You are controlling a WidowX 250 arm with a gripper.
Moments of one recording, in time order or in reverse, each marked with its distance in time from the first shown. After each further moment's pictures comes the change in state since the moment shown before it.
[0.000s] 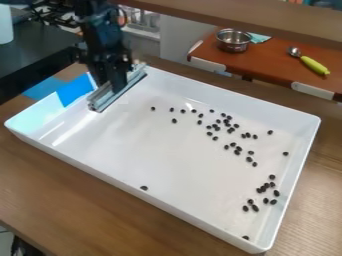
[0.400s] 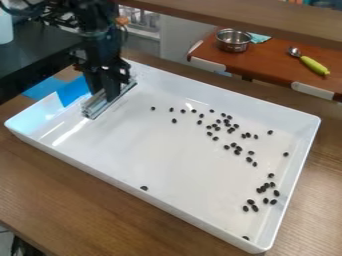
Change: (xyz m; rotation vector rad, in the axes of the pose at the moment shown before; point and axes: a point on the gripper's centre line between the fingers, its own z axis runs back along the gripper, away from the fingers) arm 0.003 0.017 -0.022 0.131 0.017 0.020
